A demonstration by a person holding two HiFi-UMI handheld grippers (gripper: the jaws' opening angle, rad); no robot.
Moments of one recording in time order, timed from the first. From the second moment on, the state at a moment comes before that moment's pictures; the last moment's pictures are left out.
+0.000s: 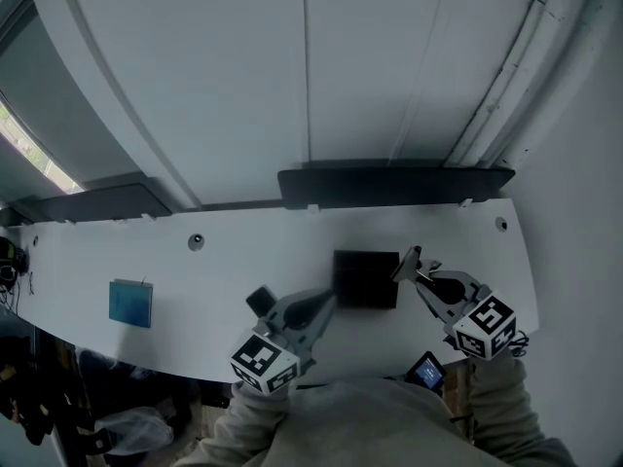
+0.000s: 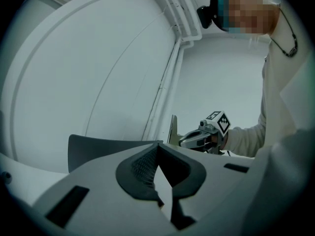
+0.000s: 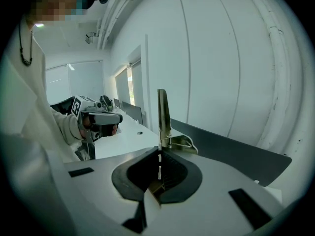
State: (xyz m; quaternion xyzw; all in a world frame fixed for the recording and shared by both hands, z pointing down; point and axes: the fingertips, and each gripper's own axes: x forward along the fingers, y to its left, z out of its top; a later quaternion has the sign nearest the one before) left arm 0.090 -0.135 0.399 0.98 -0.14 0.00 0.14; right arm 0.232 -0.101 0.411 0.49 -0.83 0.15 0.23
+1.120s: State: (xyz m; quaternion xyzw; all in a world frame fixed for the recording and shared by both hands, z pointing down) left arm 0.039 -0.125 0.420 0.97 -0.19 -0.01 0.17; right arm 0.228 -0.134 0.462 0.44 -0.82 0.15 0.33
